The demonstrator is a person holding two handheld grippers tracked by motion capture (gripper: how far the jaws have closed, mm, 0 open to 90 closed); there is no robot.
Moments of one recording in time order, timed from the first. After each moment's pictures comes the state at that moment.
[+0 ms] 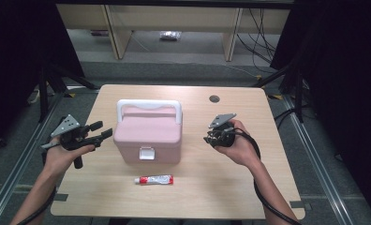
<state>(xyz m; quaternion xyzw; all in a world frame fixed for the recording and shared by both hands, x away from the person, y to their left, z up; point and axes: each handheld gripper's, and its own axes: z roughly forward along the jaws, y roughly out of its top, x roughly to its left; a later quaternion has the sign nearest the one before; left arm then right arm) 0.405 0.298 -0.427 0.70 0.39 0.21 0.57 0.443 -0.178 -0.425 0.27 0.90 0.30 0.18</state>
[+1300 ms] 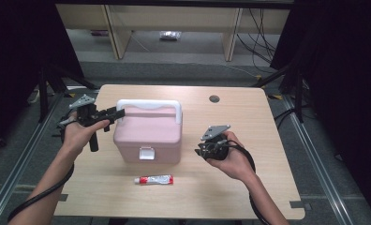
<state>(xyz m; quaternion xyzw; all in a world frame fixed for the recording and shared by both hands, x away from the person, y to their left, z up) 0.456 0.261 -0.397 0.68 0.46 0.17 0.55 0.405 -0.149 -0.425 0.26 0.89 0.34 0.14</state>
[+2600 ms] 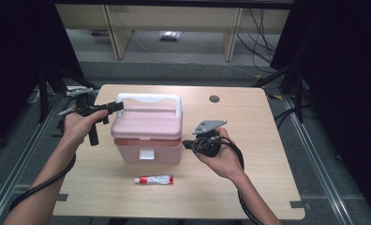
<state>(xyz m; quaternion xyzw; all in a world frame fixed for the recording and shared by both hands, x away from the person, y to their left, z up) 0.467 0.260 -0.372 0.66 0.50 0.12 0.55 0.397 -0.120 -0.397 0.27 0.86 0.42 0.11</state>
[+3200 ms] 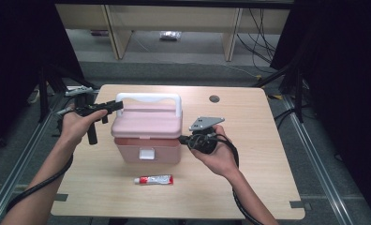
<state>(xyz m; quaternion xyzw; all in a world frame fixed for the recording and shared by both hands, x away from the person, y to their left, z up) 0.465 0.264 -0.370 0.67 0.48 0.14 0.55 0.401 -0.111 -0.390 0.26 0.85 0.45 0.12</state>
